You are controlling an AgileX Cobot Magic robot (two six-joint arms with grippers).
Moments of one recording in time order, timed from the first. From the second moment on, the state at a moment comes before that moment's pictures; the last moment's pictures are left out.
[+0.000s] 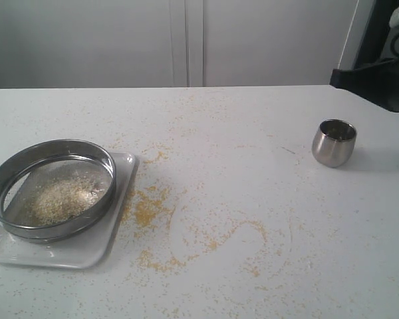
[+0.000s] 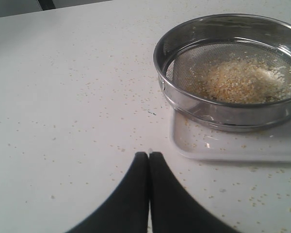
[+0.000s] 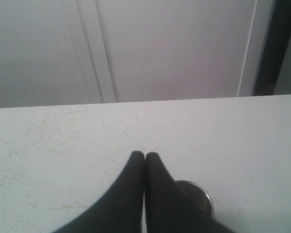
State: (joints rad) left arm 0.06 0.00 0.02 -0.03 0.42 0.15; right arm 0.09 1.38 -0.75 -0.02 -0.26 0.17
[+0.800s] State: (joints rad) left arm 0.06 0.00 0.02 -0.03 0.42 0.15; right arm 0.12 1.09 -0.80 -0.04 0.28 0.14
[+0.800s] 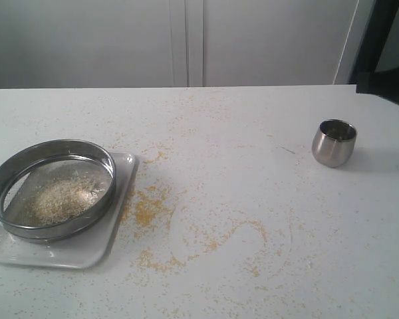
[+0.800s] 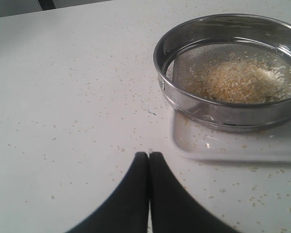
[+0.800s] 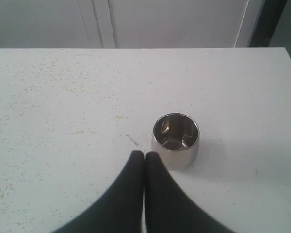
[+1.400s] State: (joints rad) left arm 0.06 0.00 0.02 -0.03 0.42 0.15; right arm 0.12 1.04 -0.80 -0.04 0.39 0.14
